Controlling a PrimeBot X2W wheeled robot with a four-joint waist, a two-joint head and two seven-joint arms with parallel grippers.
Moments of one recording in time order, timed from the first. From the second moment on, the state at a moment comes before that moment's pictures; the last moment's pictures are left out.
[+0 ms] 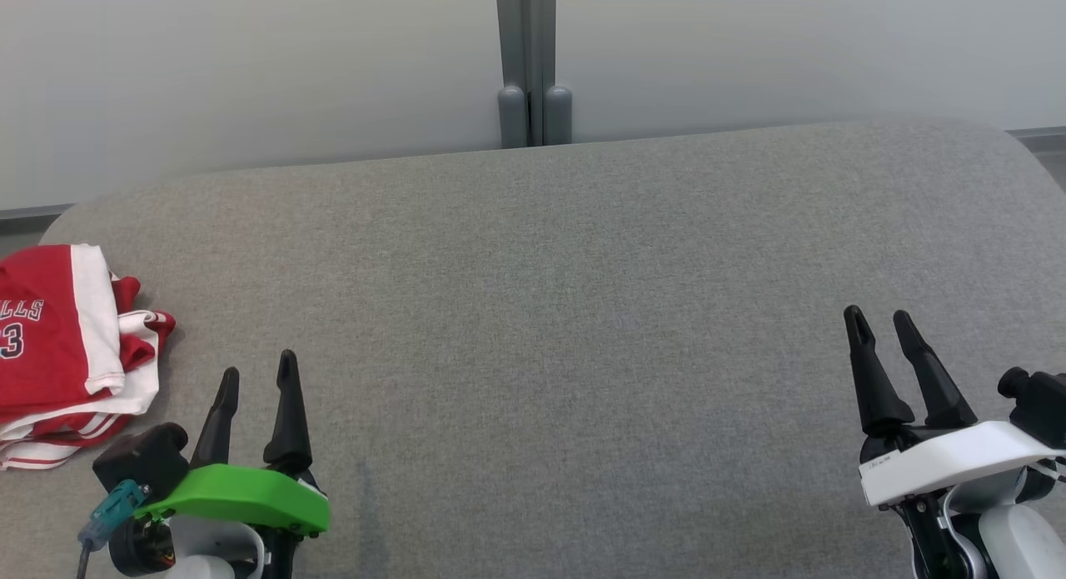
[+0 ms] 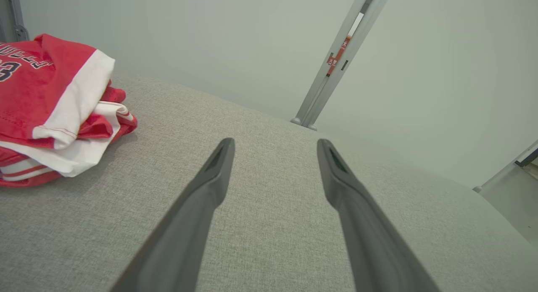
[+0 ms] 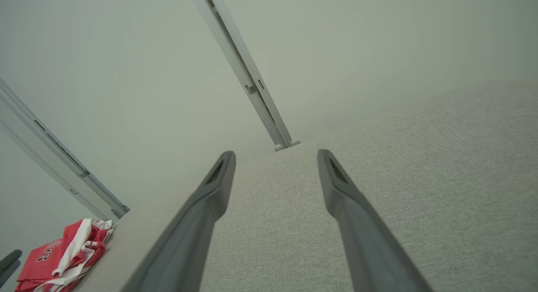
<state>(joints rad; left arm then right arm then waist) -0.08 0.11 -0.09 0.22 -0.58 -0.02 -0.14 -0.03 -0.24 0.09 0.07 0.69 0.13 -0.16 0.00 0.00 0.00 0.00</state>
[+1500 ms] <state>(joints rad) -0.09 0.13 -0.13 0.31 -0.27 0.00 -0.24 0.00 -0.14 0.02 0.10 0.27 0.13 -0.13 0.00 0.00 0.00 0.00</state>
